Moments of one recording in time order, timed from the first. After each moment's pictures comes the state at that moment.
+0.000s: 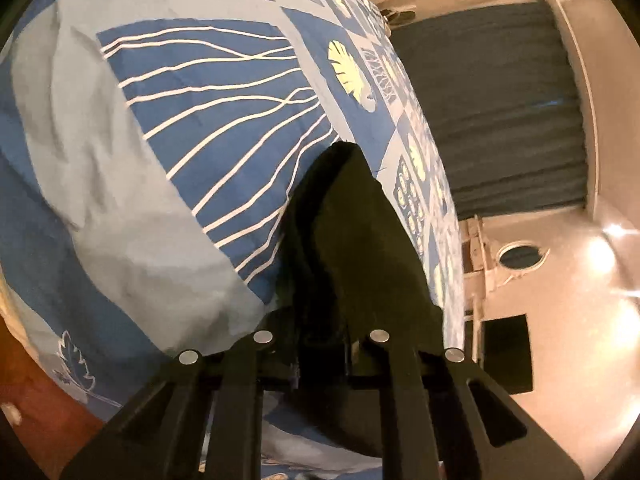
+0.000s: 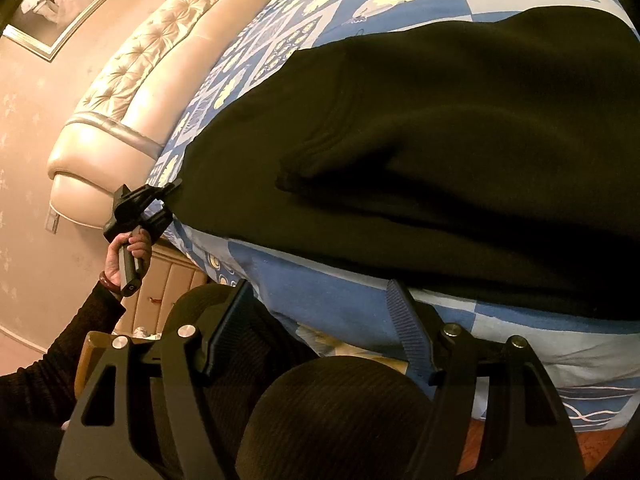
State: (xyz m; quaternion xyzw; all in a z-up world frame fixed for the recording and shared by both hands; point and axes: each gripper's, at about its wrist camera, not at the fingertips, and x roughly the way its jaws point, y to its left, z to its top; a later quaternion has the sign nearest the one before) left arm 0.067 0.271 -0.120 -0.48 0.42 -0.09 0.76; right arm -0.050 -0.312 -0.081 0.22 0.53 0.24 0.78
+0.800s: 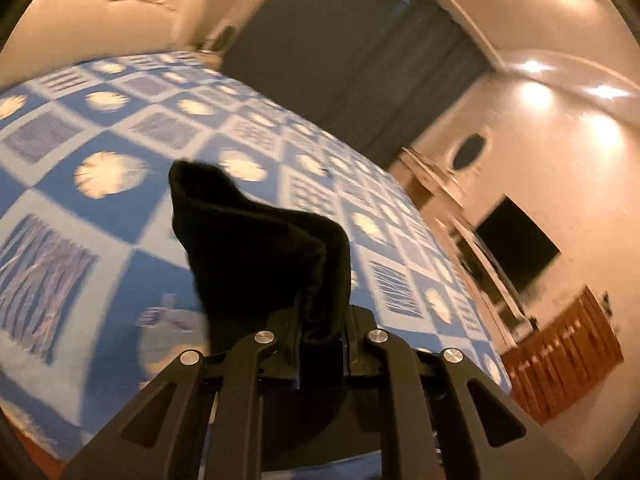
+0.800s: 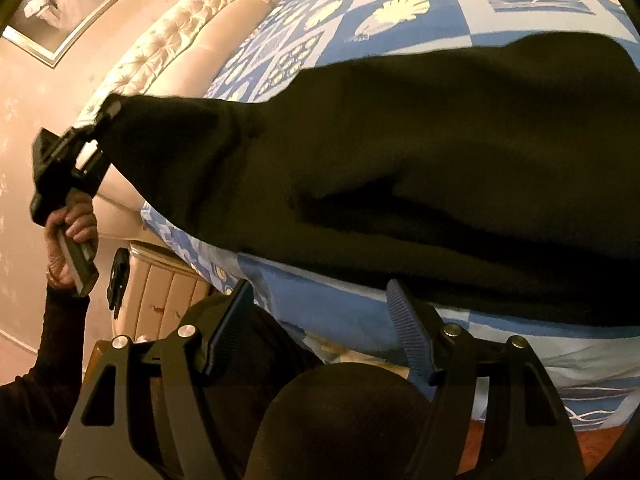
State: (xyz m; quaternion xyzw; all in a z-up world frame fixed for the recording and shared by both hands) left arm 0.075 0.078 0.062 -0.23 0.32 -0.26 0.88; right arm -0.051 -0.319 -0.065 0.23 0.51 0.23 0.79
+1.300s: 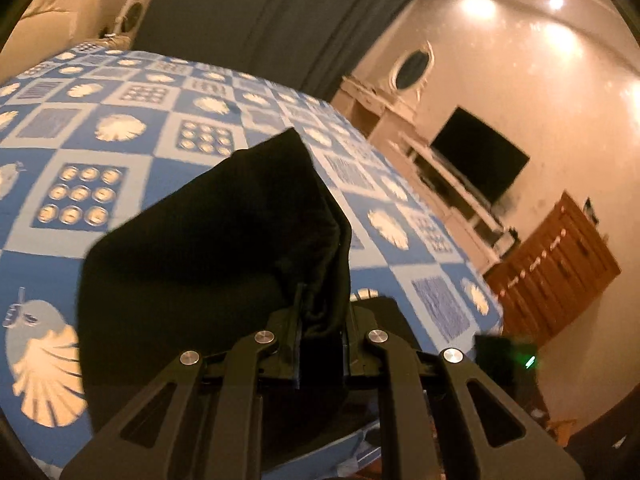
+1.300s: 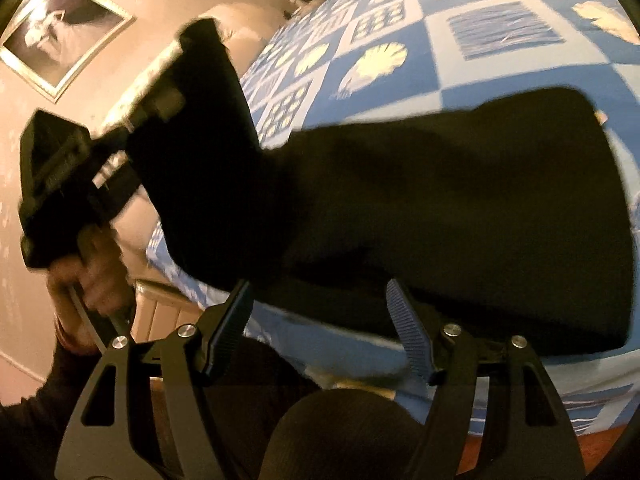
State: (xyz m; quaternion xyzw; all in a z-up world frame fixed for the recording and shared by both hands) left arm 0.066 -0.110 0.035 -0.11 0.38 -0.36 0.84; right arm -0.046 -0.364 -0.032 0.27 0.46 0.20 0.82
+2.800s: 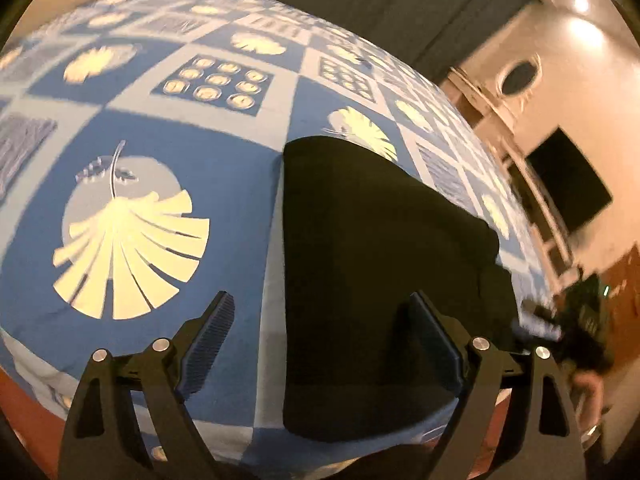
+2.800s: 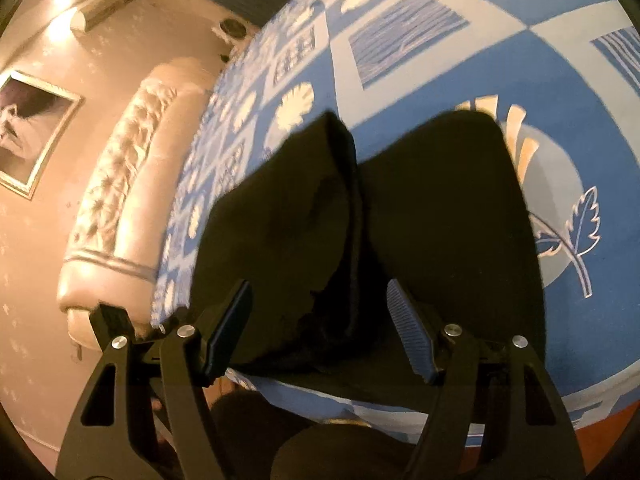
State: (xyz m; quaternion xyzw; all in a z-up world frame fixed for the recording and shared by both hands) left arm 0.061 -0.025 -0.051 -0.17 0.47 -0.19 0.84; right arm -0.010 -0.434 -0.057 0.37 0.48 0.12 0.79
